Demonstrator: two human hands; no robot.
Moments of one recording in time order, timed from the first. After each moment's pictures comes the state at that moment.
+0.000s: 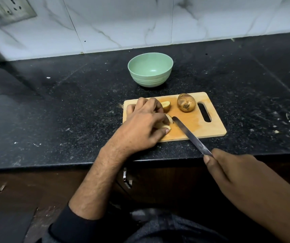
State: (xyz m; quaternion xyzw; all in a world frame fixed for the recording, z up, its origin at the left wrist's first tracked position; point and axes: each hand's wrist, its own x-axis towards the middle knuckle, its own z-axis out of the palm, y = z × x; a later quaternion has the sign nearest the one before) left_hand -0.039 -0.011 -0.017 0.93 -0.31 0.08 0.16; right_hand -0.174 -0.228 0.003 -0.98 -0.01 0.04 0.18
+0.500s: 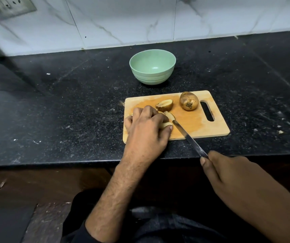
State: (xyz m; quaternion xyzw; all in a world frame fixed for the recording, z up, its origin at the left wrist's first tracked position) left_hand -0.066 -0.033 -0.042 0.95 -0.13 0.17 0.21; right_hand -0.169 -0.217 -0.006 -0.99 0.00 0.06 0.16
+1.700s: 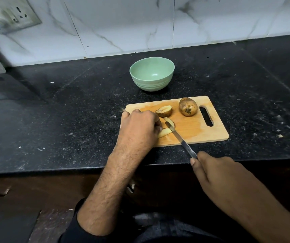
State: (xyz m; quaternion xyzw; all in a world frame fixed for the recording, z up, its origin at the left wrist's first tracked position) left_hand -0.047 -0.025 -0.002 0.99 -0.12 0.06 0.10; right_hand -0.158 -0.206 -0.017 -0.98 -0.03 0.03 0.18
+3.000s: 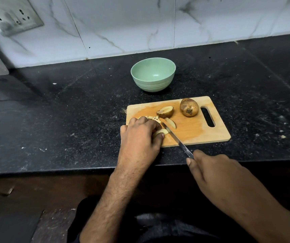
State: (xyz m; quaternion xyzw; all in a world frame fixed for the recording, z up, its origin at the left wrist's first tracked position) left_hand -0.071 -0.022 -0.024 0.97 -0.08 0.11 0.19; right_hand -0.153 -0.199 -0.011 -0.99 -0.04 0.04 0.14
